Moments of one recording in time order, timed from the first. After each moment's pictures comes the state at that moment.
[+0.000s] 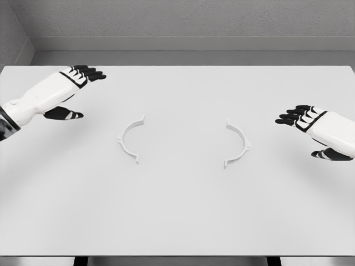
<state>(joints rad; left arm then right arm) -0.46 0.79 -0.47 -1.36 -0.45 -0.61 -0.04 0.06 -0.86 -0.07 -1.76 0.44 -0.61 0.40</state>
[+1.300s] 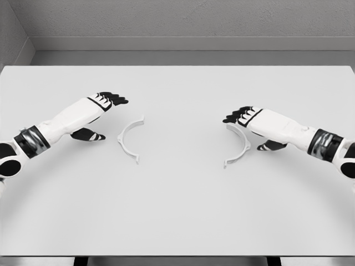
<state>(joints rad) -0.44 0.67 -0.55 -1.27 -0.48 -0.61 -0.04 -0.32 -0.62 0.31 -1.47 0.59 -0.61 0.43</state>
